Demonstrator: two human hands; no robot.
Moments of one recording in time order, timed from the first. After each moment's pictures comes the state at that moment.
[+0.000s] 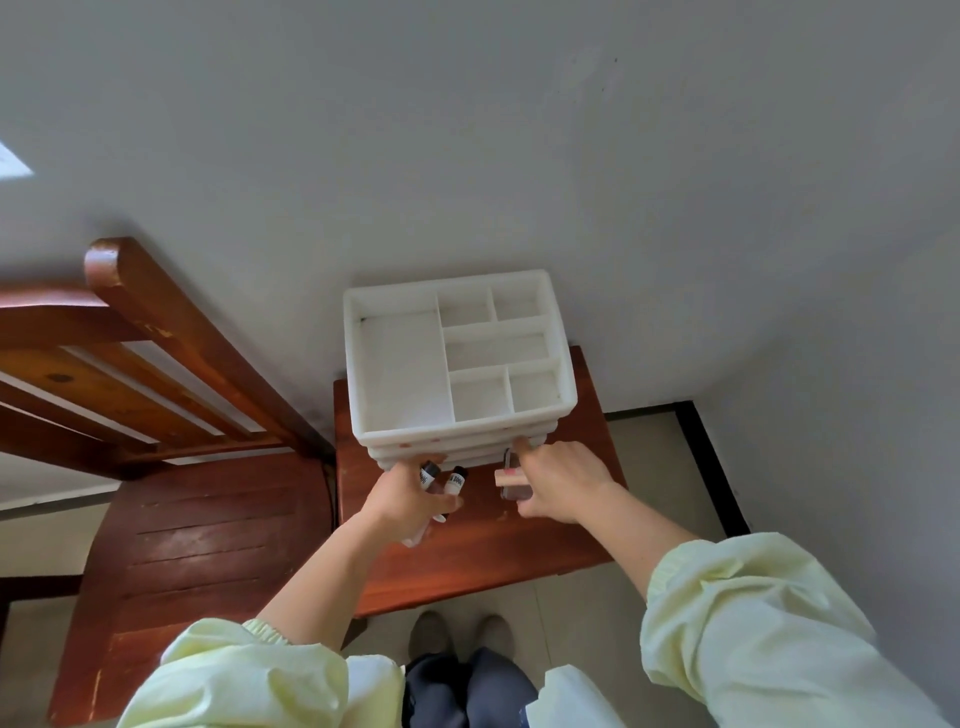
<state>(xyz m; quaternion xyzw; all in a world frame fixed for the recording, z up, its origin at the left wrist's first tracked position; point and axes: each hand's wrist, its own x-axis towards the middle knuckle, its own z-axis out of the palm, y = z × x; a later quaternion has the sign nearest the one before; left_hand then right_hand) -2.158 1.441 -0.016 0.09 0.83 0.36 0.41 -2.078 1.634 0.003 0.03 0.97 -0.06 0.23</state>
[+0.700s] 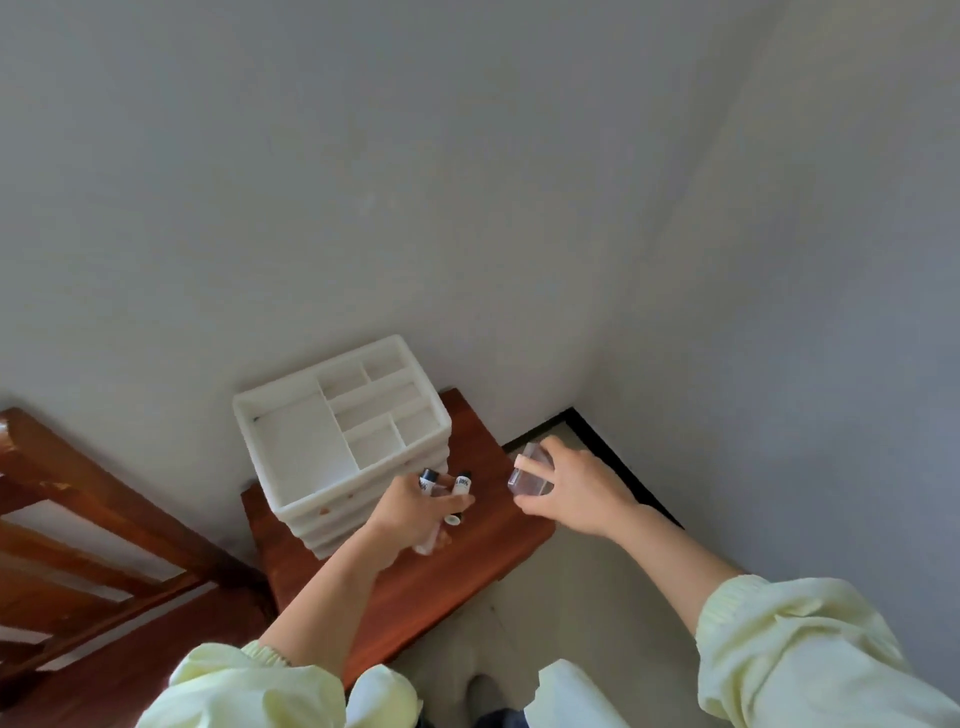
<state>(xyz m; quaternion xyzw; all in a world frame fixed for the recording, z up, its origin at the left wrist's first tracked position) -2.110 1.503 0.071 0.14 0.73 0.43 0.51 -1.950 1.652 0.099 0.39 0.88 -0.25 0.06</state>
